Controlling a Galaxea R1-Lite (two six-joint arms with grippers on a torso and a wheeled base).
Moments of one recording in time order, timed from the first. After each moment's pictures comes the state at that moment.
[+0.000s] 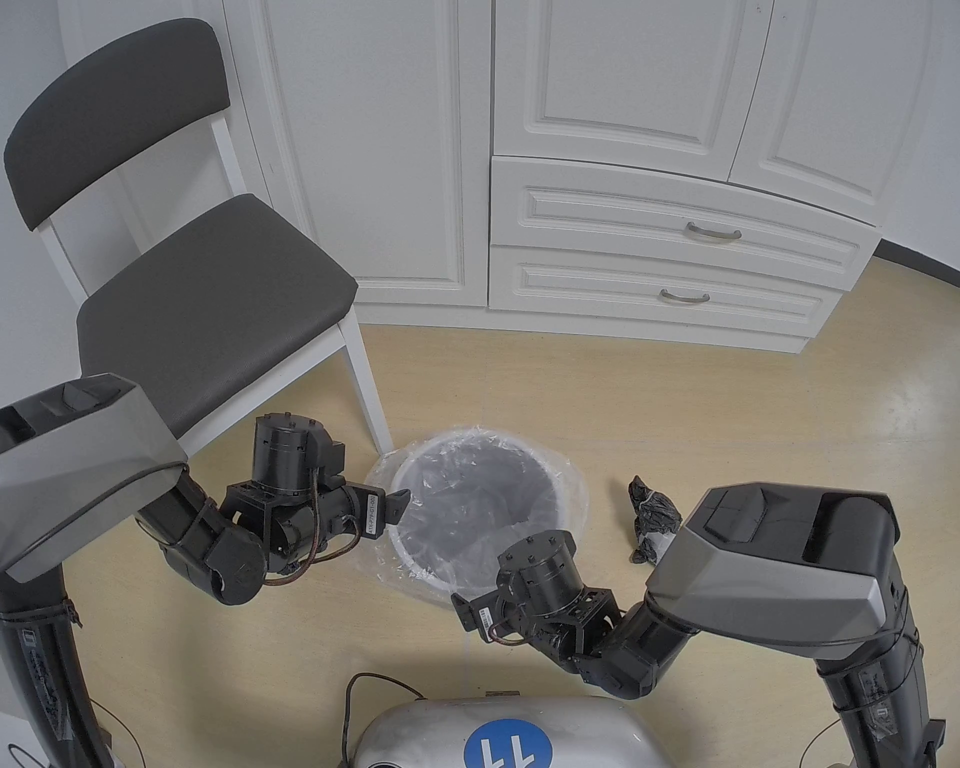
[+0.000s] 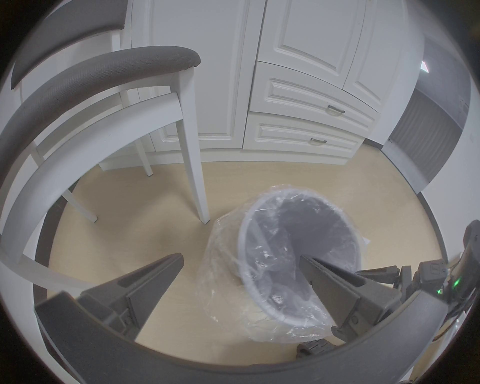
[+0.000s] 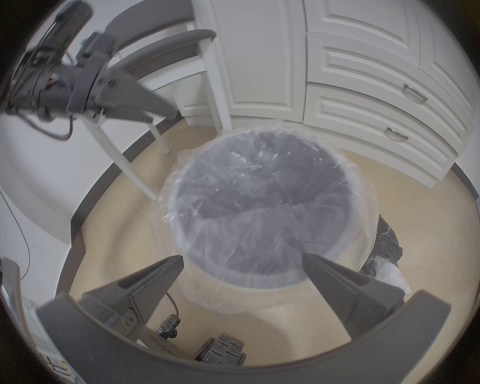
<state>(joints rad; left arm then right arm) -0.40 2.14 -0.83 -0.84 0.08 -0.06 0.80 2.47 -1.05 -0.88 -0.31 0.13</state>
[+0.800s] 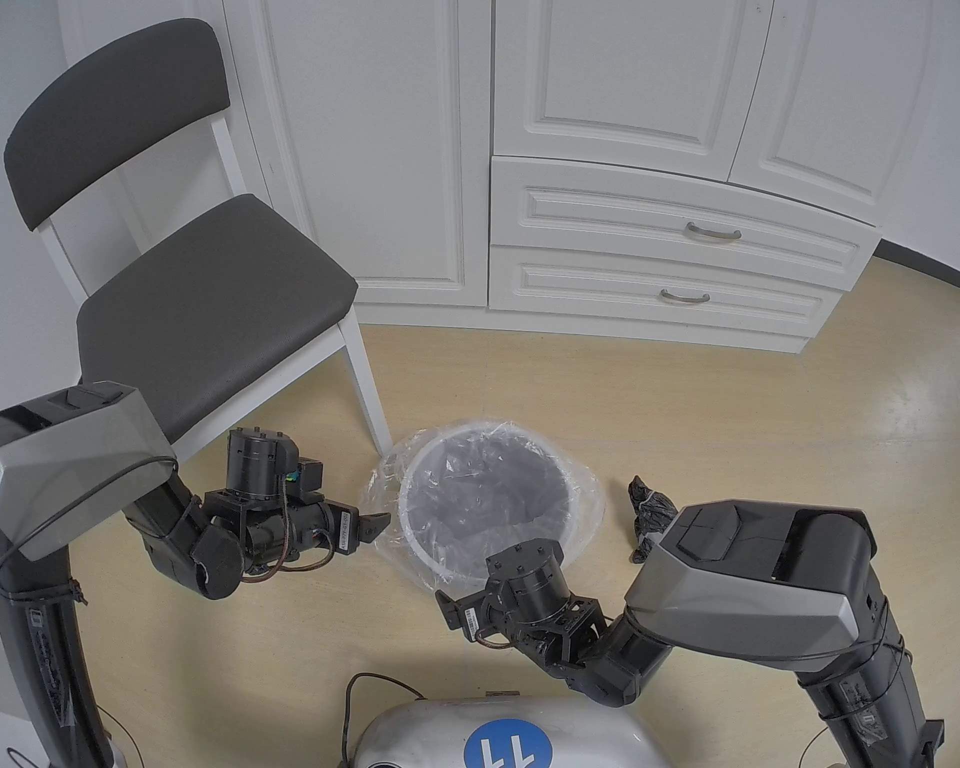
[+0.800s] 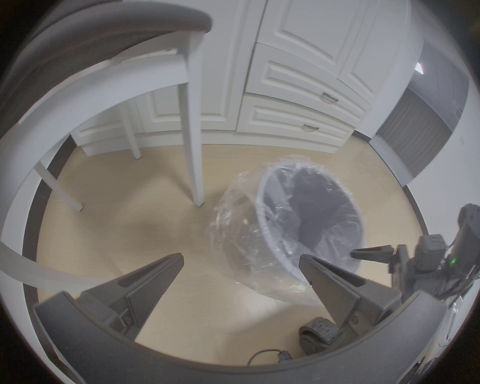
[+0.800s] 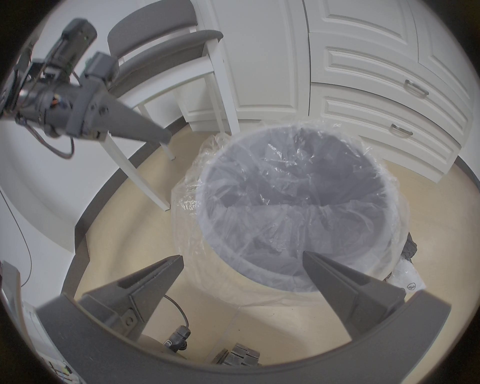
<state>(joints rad) -0.29 2.19 -0.80 -0.84 -0.12 -0.01 0.82 2.53 -1.09 -0.96 -0.31 0.17</state>
